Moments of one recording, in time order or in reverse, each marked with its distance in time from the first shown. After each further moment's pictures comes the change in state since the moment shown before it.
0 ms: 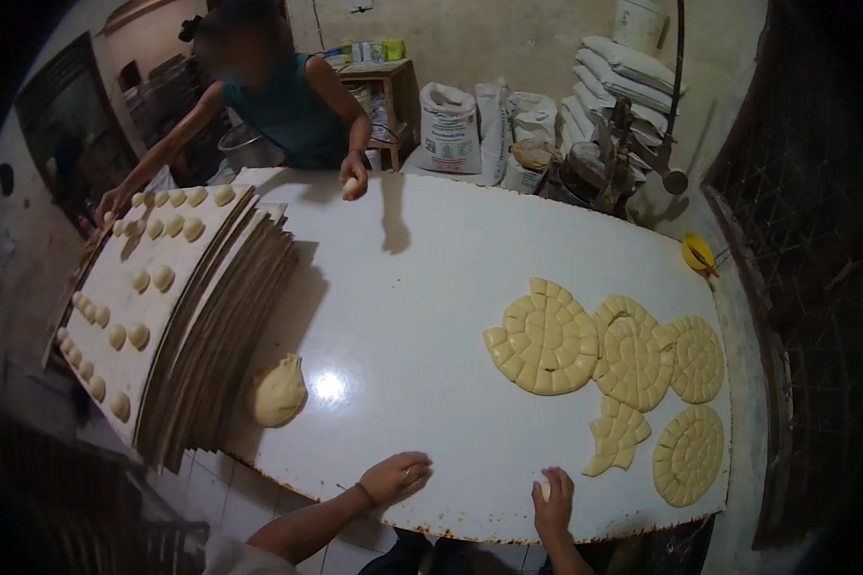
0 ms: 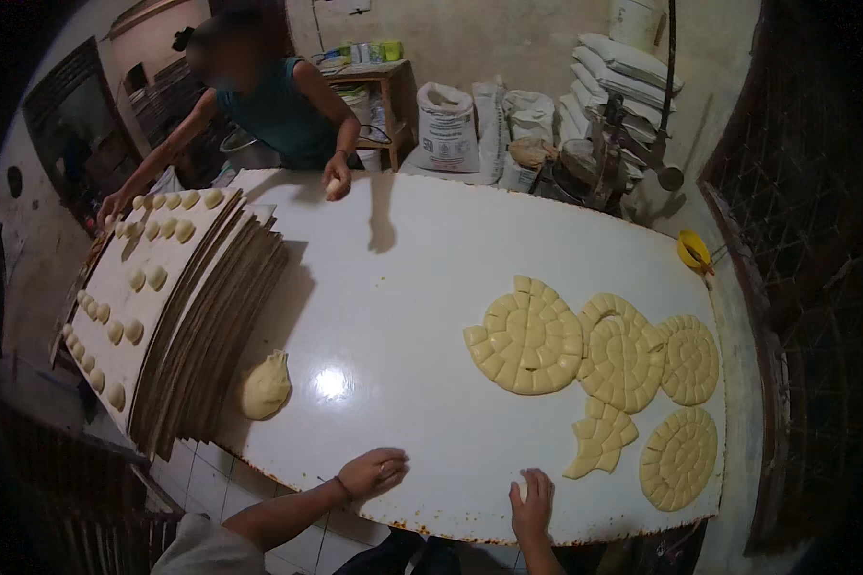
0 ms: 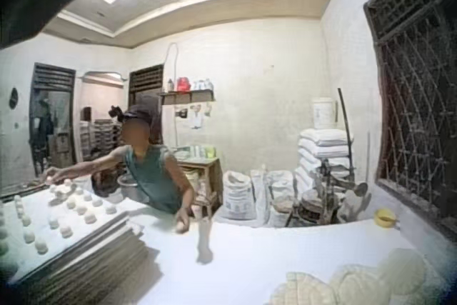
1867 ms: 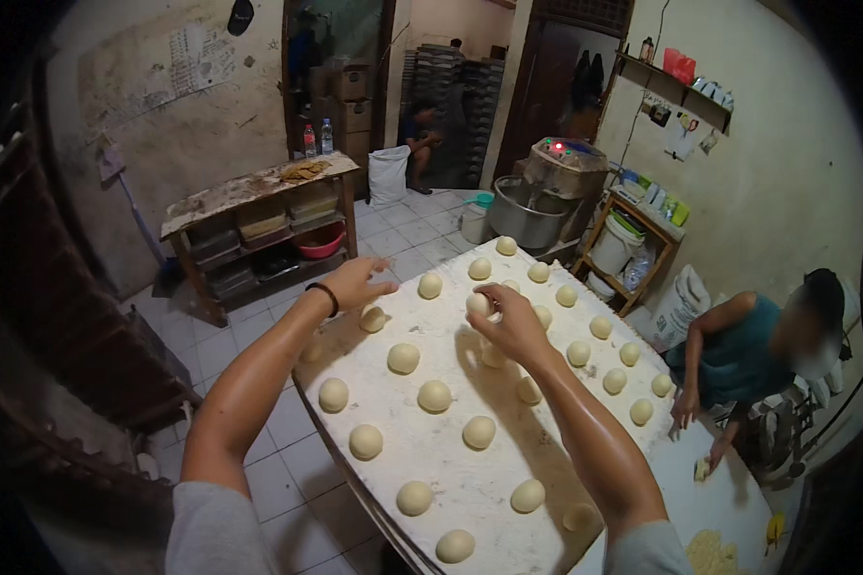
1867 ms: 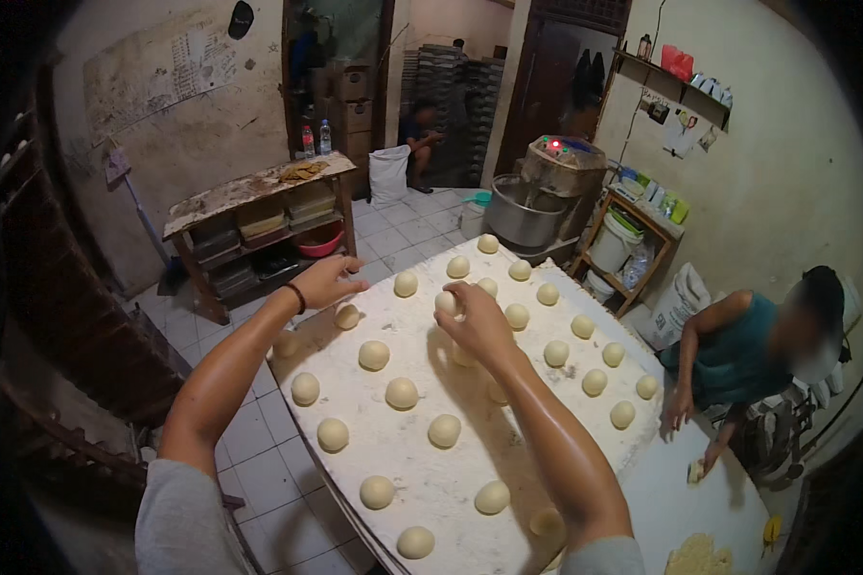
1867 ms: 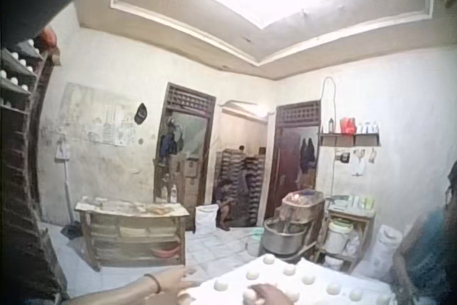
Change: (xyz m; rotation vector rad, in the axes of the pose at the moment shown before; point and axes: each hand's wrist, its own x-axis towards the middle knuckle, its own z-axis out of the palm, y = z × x) left_hand -0.404 -0.416 -0.890 0.320 0.507 -0.803; right_hand 0.267 -1.068 0.415 0.363 -0.547 -1.020
